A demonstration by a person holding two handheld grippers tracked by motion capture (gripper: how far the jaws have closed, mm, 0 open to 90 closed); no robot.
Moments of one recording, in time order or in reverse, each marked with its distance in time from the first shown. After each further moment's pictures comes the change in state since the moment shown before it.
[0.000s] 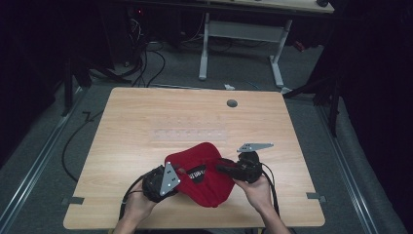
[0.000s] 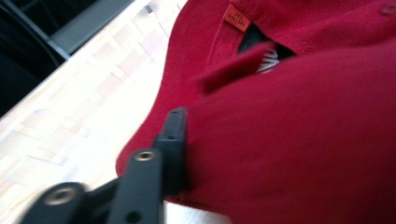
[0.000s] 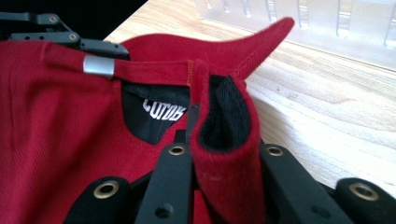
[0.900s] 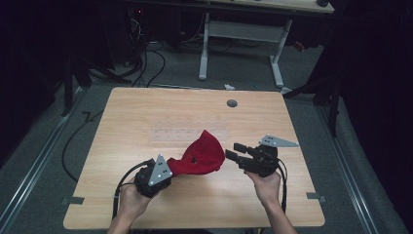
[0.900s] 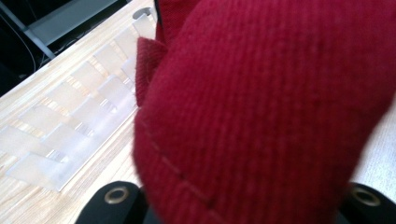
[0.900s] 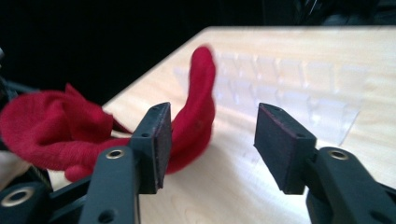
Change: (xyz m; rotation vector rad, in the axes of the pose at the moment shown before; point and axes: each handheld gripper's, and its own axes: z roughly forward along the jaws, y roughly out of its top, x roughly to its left) left arm 0.014 0.027 -0.015 -0.003 -0.031 -0.108; right arm -0.012 0.009 -0.044 -0.320 -0.052 0.005
